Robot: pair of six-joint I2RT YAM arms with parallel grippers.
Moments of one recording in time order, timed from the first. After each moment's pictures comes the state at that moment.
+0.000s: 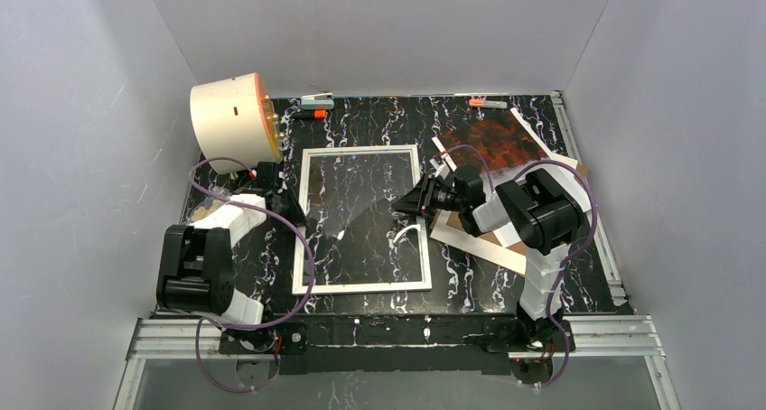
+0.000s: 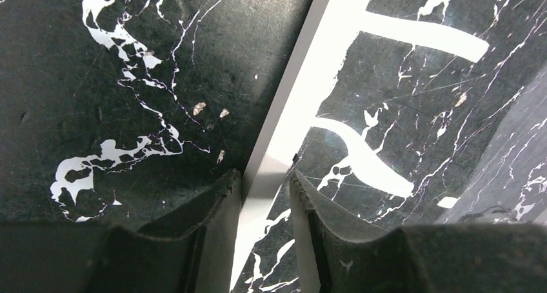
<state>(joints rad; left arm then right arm) -0.11 1.49 0.77 -0.42 0.05 -0.56 0.45 1.97 0.70 0.96 -0.79 1.01</state>
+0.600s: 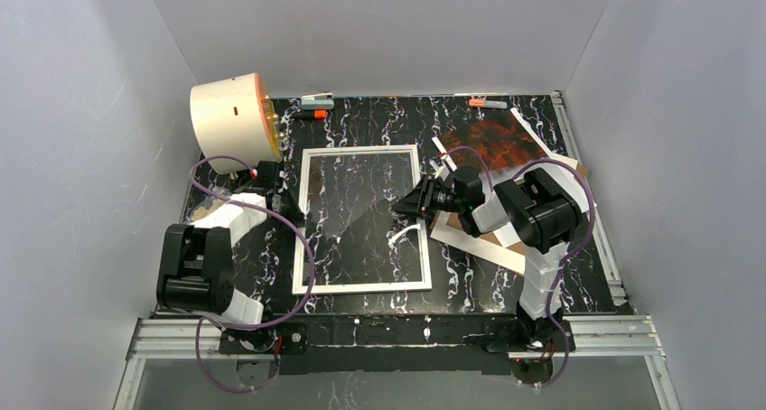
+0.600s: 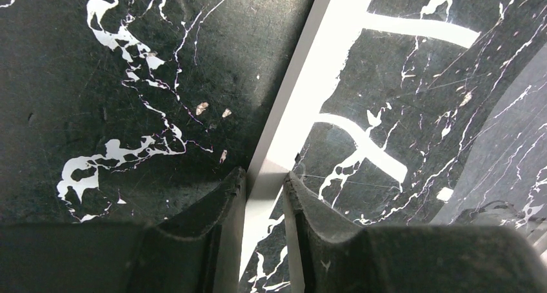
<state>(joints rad) -0.11 1.49 0.77 -0.43 0.04 -0.54 0.45 1.99 0.70 0.96 -0.79 1.01</state>
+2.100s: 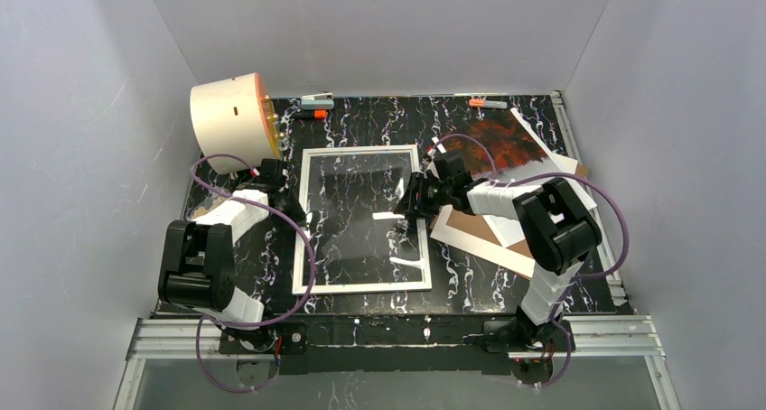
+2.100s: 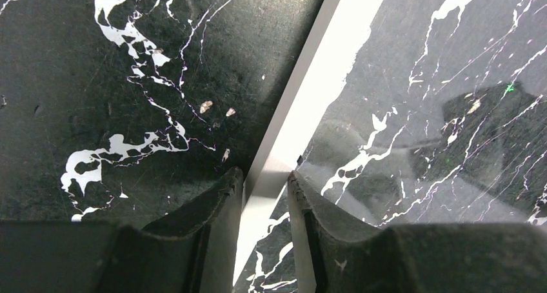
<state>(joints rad) -0.12 1.51 0.81 -0.48 -0.01 -0.56 0.53 1.78 0.92 0.08 -0.48 0.69</state>
